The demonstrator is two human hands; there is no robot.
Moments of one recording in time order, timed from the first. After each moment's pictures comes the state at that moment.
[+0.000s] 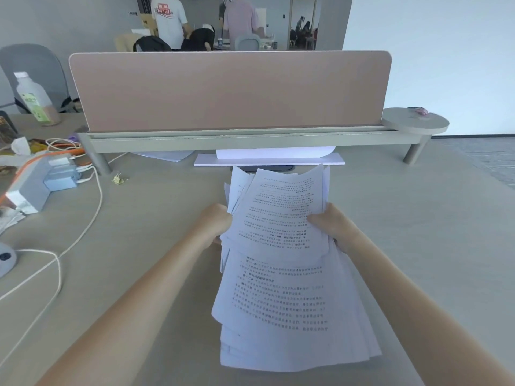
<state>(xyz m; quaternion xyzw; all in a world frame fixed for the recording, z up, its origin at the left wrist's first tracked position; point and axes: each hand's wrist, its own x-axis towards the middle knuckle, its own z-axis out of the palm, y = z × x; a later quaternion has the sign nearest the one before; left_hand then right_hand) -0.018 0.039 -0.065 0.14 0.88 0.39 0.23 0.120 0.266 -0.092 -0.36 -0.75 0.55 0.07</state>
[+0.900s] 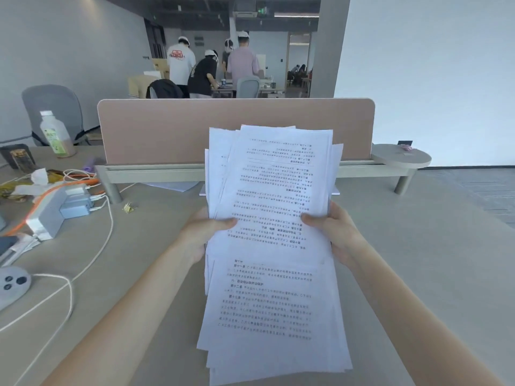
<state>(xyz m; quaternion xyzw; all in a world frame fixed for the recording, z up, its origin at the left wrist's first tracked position) -0.013 0.000 -0.013 0.17 0.66 0.68 0.27 0.148 0.229 -0.018 -0.18 -0.62 0.74 0.21</state>
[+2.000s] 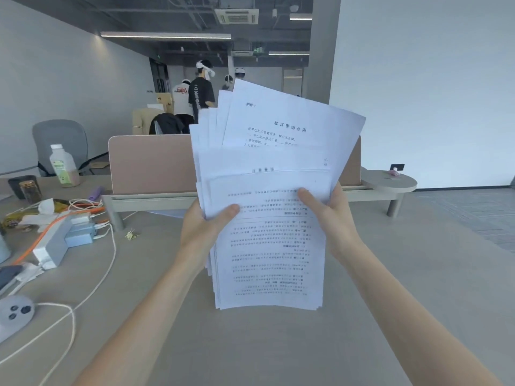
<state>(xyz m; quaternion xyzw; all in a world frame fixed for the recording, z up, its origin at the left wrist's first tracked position) 0.029 0.002 0.051 0.23 0.61 0.76 0.05 0.155 0.199 0.066 -0.11 -0.65 0.65 0.36</state>
